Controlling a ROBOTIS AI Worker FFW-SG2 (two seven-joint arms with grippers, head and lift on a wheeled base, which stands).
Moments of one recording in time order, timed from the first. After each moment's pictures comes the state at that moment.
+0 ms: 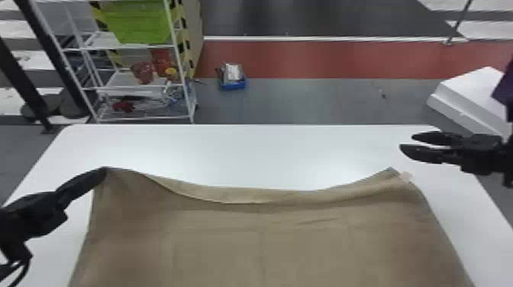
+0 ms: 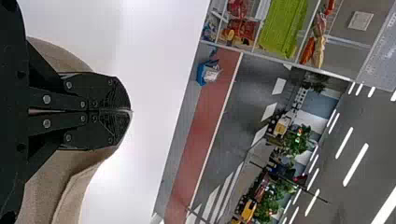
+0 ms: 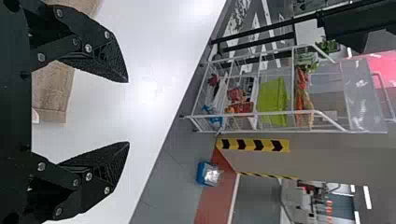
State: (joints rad) left arm 0.18 0.02 0.60 -2.15 0.21 0.96 -0.65; right arm -0.33 -0.38 -0.27 -1.29 0.11 0.45 1.17
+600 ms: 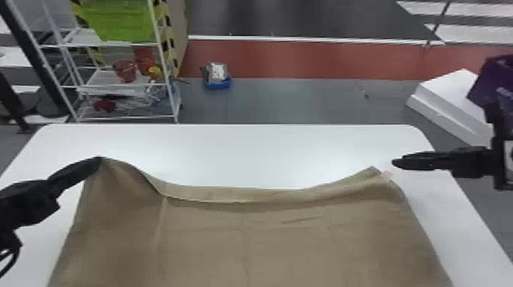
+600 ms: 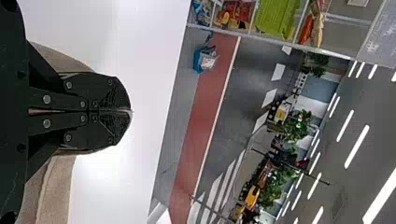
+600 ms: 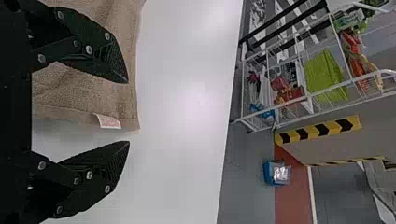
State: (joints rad) left arm 0.13 0.03 0.54 -2.13 0.17 0.96 -0.66; right arm -0.40 -0.44 -0.22 -1.26 0.17 0.80 1.24
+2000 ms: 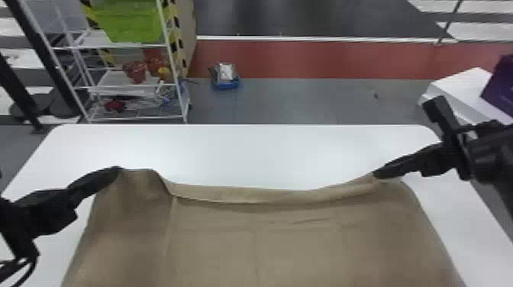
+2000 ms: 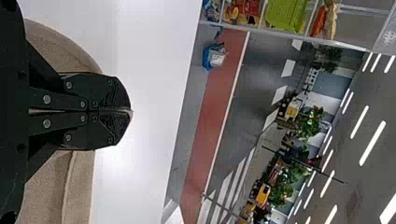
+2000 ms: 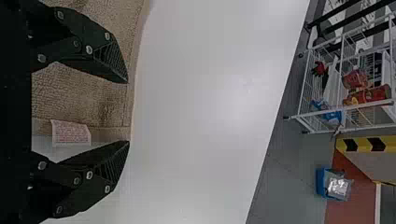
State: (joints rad) left arm 0.19 0.02 0.51 -2.20 0.16 0.99 -0.66; right arm -0.56 -0.37 0.03 -1.05 0.35 0.77 1.15
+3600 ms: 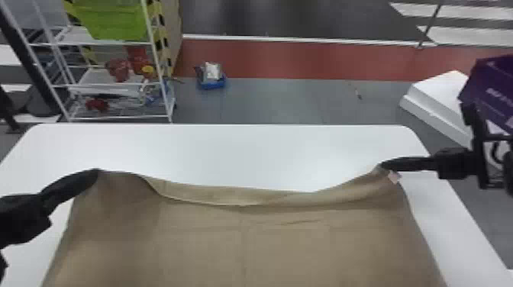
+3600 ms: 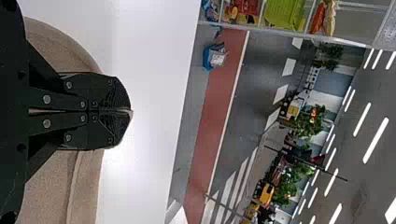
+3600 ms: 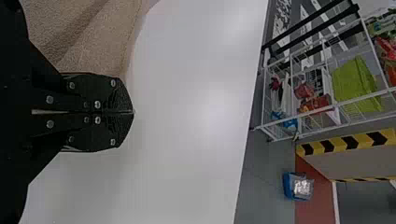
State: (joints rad) left arm 0.22 0.02 0.51 -2.25 0.15 1.00 -0.68; right arm -0.45 -0.46 -0.16 -1.15 0.20 0.71 1.28
